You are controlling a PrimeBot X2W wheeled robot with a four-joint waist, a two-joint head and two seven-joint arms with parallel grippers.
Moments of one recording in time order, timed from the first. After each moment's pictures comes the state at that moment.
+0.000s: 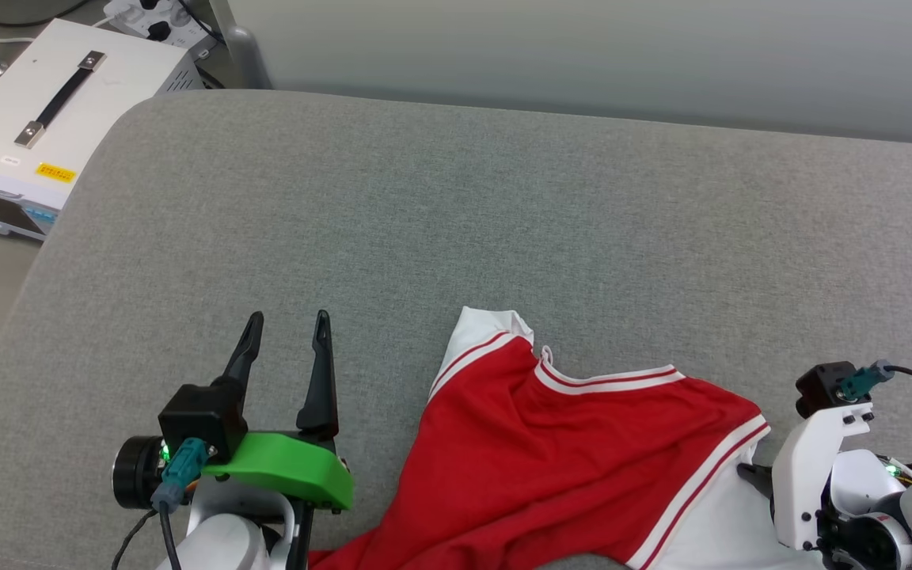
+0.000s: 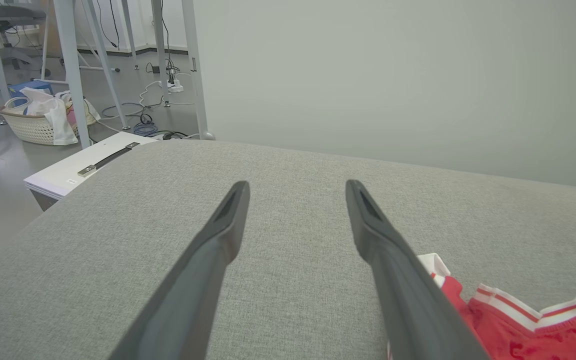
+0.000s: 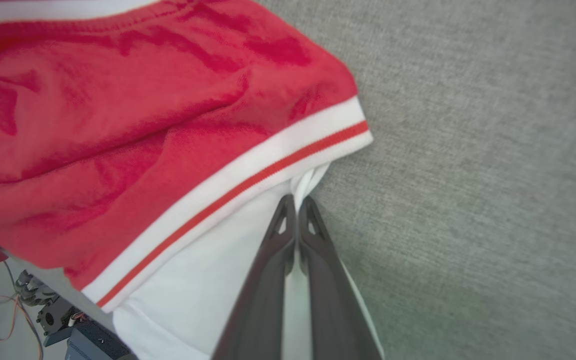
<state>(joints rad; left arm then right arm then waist) -0.18 0.44 -0.58 -0.07 -0.62 0.44 -0.26 -0.16 -0.36 0.22 0.26 0.60 0.13 0.73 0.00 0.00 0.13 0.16</state>
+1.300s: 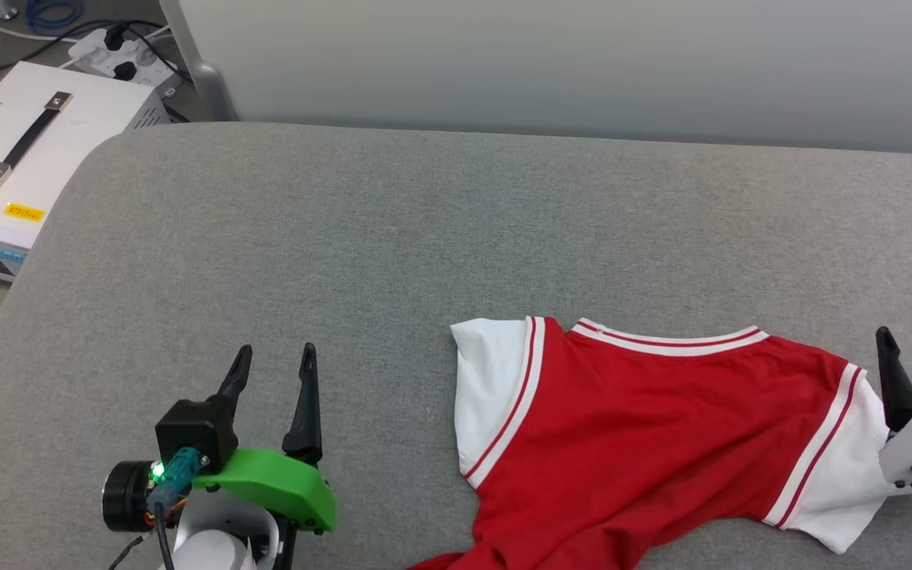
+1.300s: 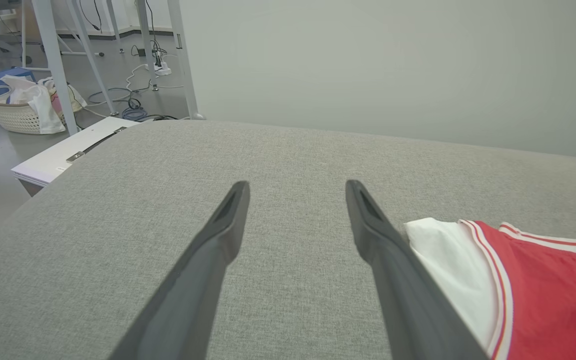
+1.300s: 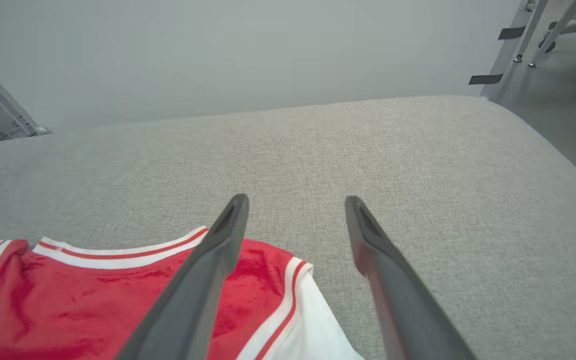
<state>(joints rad) -0.14 0.44 -0.55 0.00 -0.63 0.41 -0.23 -0.17 -0.32 -0.13 0.32 0.40 0.13 0.01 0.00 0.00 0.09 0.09</state>
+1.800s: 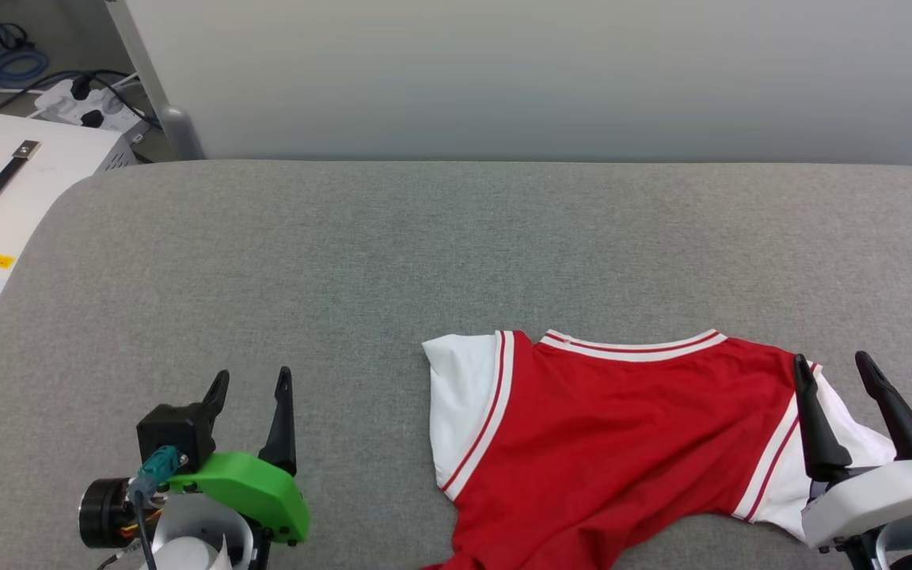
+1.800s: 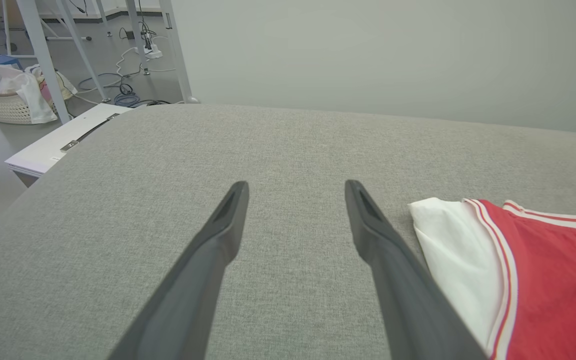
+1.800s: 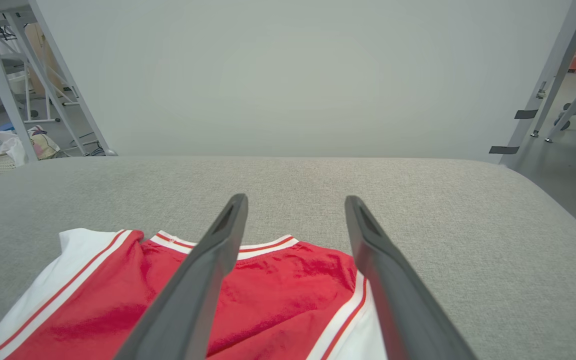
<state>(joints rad) -0.13 0.49 -0.54 0.05 -0.67 0.40 -0.17 0.06 -0.15 -0.07 -0.07 0.24 0.13 -0.03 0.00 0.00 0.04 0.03</state>
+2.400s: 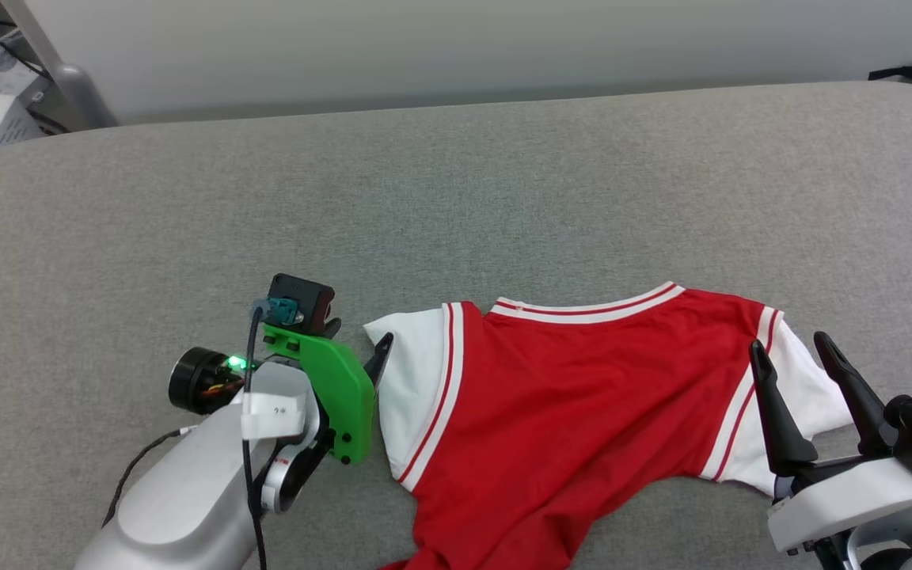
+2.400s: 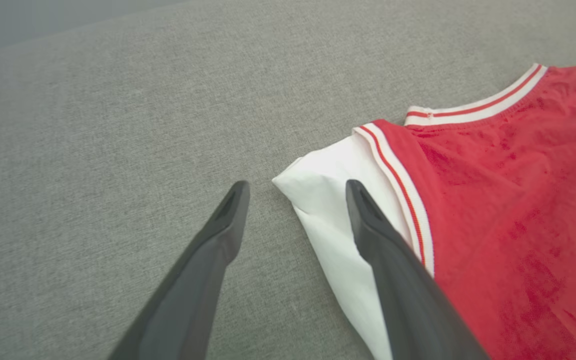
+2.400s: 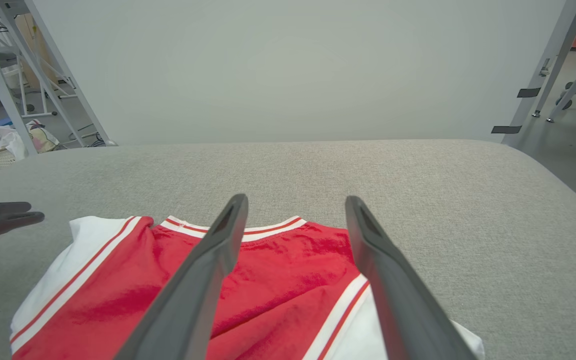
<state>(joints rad) -0.50 0.43 -0.73 0.27 -0.72 0.14 0.24 0.10 -0.11 0.01 -0.25 0.23 0.13 0.03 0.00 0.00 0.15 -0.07</state>
